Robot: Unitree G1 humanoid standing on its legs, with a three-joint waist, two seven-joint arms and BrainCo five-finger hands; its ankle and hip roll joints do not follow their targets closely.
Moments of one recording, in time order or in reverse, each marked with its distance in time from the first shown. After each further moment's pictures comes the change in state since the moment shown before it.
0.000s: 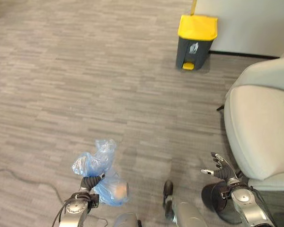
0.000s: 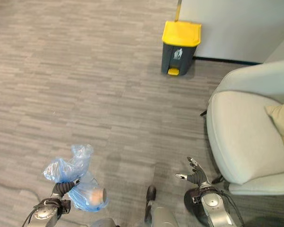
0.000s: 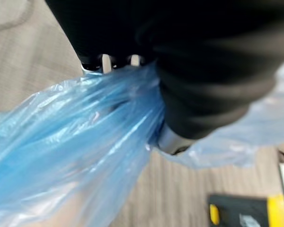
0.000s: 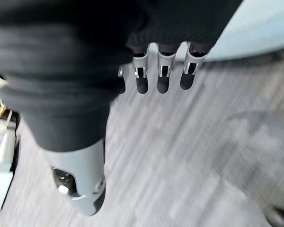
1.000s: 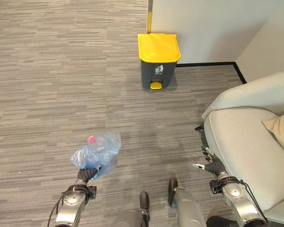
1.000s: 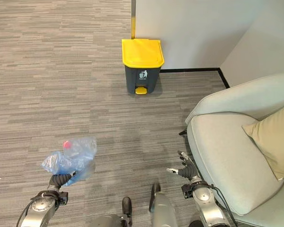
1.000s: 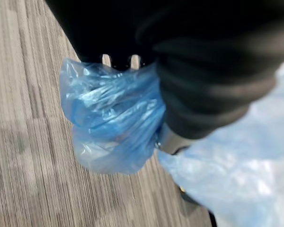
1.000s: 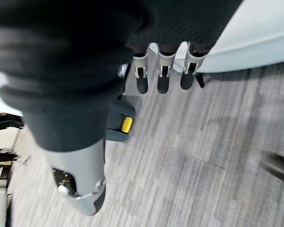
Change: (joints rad) left arm -0.013 0.023 0.011 0.013 -0.001 -0.002 0.032; right arm -0.007 0.039 0.053 -0.056 0.036 0.018 0.003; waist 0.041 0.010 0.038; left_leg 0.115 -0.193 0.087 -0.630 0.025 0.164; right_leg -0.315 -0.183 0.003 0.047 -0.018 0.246
